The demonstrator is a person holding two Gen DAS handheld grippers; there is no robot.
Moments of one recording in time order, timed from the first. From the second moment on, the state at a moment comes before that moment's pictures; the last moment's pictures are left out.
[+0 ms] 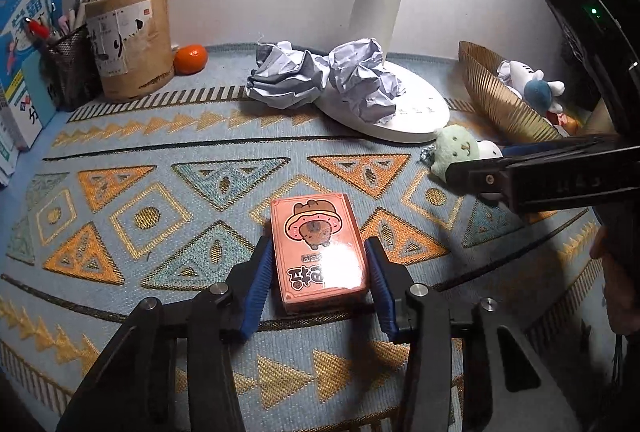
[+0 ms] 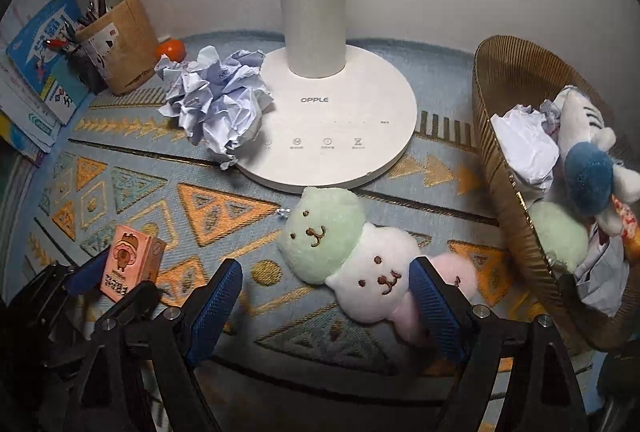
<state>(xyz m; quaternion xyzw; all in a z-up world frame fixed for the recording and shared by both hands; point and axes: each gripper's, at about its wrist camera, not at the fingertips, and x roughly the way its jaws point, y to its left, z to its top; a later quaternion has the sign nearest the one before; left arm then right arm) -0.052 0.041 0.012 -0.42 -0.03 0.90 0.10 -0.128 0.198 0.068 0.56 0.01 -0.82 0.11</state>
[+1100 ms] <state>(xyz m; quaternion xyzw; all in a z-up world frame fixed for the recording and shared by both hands) -0.051 0.037 0.011 -0.42 -0.06 0.90 0.11 -0.122 0.250 0.071 0.51 -0.04 -0.86 0.00</state>
